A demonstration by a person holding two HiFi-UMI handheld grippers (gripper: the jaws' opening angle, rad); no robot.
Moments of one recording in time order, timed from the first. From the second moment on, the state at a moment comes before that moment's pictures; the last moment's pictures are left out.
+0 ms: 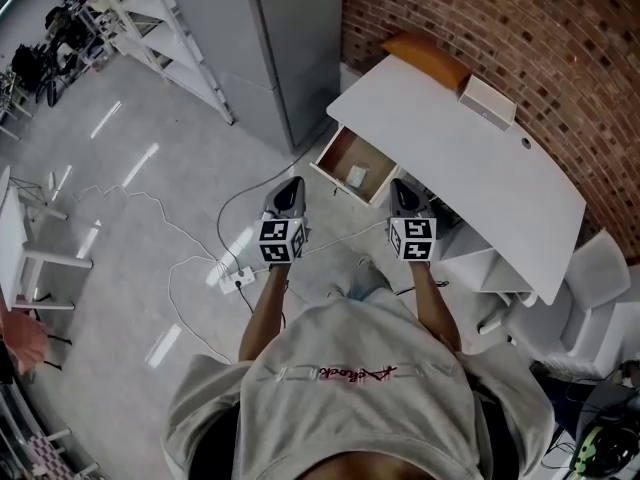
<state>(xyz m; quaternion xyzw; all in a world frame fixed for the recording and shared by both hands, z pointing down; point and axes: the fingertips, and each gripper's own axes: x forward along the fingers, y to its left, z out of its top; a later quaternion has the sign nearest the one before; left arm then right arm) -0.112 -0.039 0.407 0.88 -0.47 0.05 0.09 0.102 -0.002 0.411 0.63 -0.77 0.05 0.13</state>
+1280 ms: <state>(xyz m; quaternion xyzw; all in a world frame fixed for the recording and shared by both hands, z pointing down) -0.047 -0.216 0.398 0.84 -0.52 0.06 0.09 0.158 -0.209 0.408 0.57 -0.81 0.05 0.12</state>
